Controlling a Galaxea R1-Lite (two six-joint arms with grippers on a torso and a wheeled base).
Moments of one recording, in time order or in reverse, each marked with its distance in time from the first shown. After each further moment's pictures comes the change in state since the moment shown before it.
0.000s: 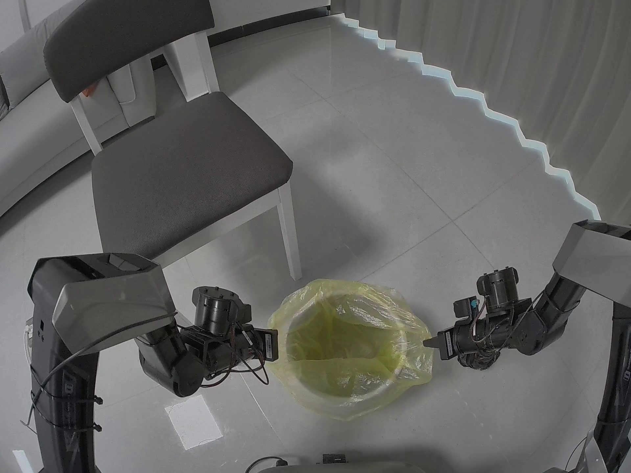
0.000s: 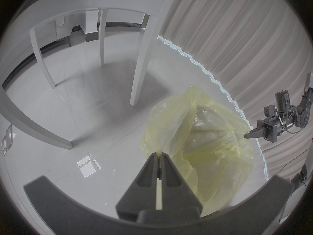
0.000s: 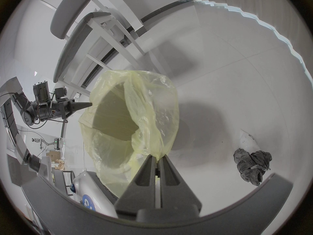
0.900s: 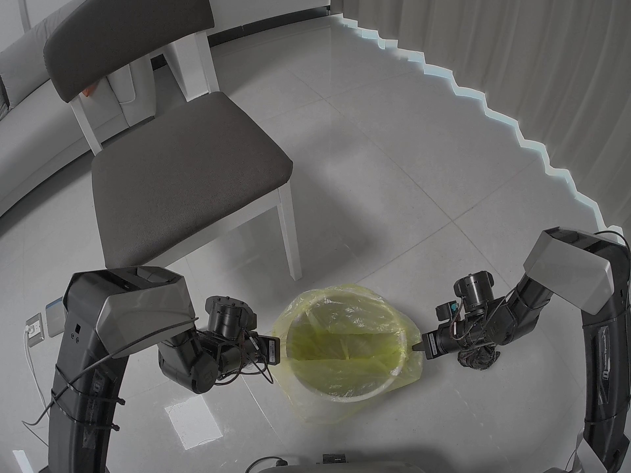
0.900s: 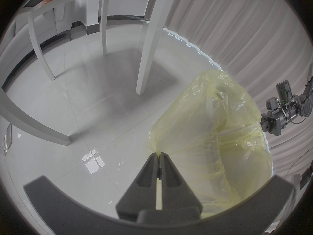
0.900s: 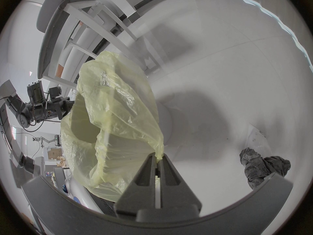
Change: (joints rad) left arm 0.027 0.170 -0.153 0.048 0.017 0.033; right arm -0.006 0.198 -0.266 0.189 -0.002 -0.026
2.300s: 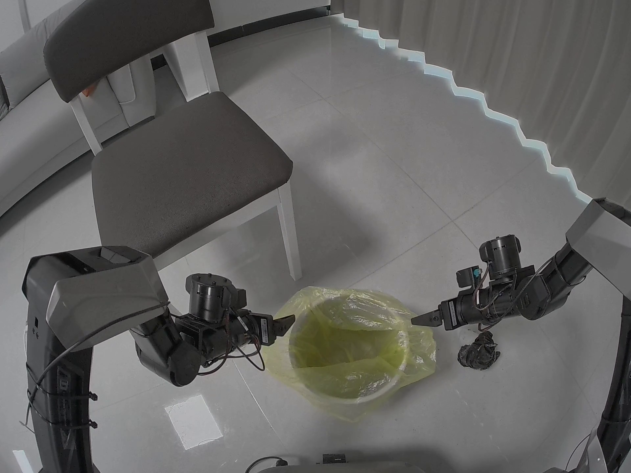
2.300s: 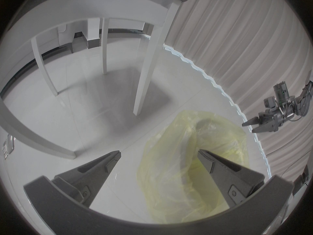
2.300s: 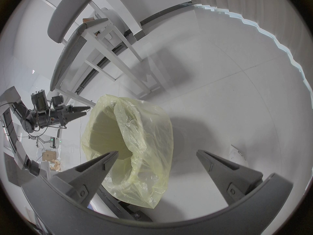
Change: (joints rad) left arm 0.003 -0.182 0.109 -0.057 -0.013 -0.009; right arm -0.028 -0.240 0.048 0.063 -0.008 -0.023
